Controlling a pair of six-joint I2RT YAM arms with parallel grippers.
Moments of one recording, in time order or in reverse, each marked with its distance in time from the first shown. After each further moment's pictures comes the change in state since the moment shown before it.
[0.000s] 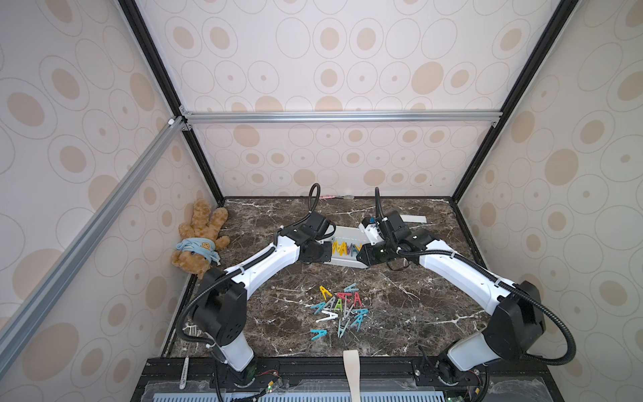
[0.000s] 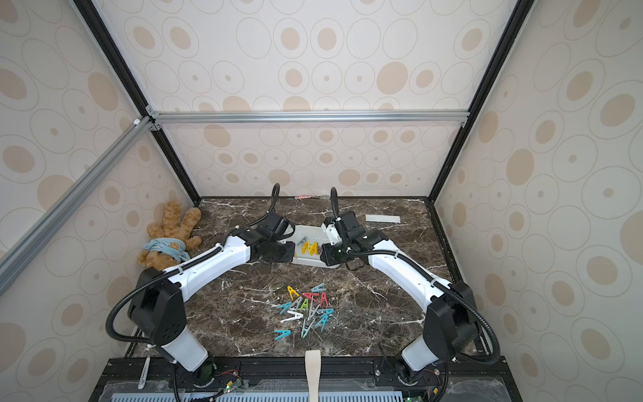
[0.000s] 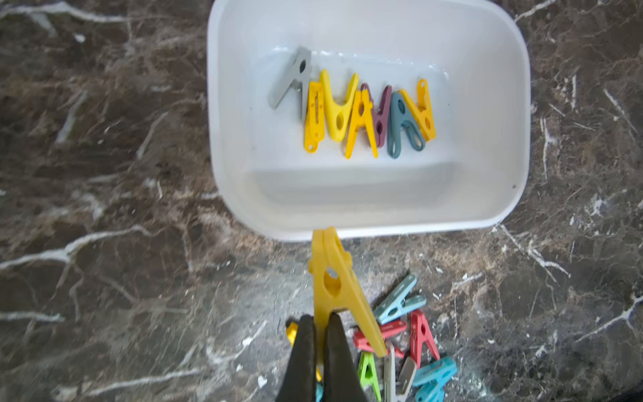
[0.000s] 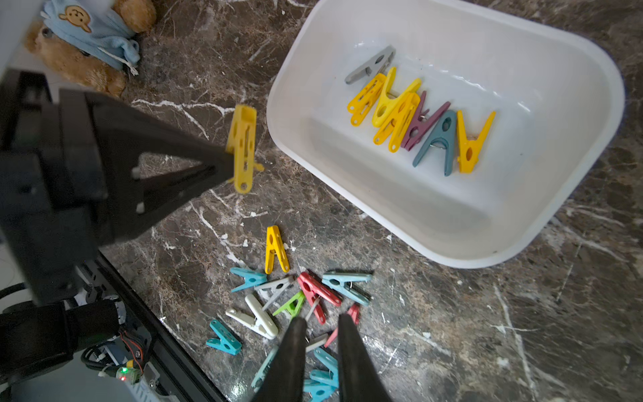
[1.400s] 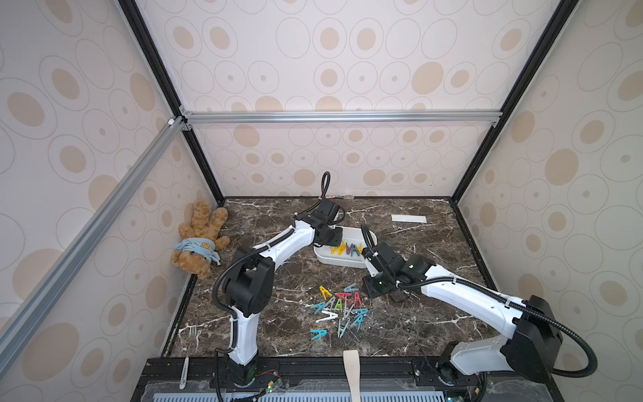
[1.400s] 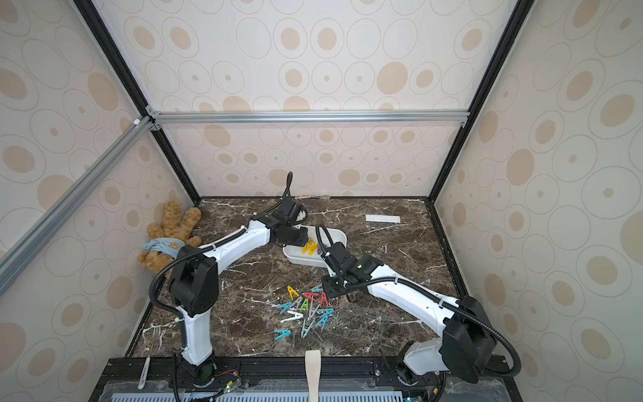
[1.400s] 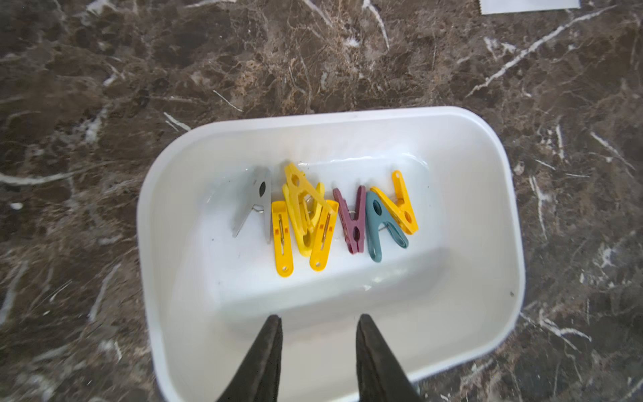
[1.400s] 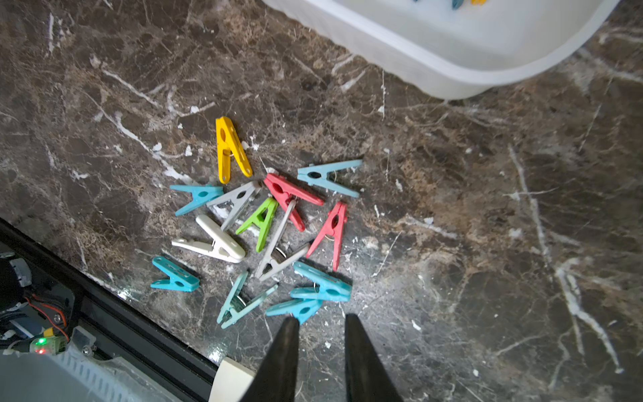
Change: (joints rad) left arm 0.037 0.145 0.158 0.078 0.031 0.119; right arm 0.249 -0.143 -0.243 -0.058 0.230 0.199
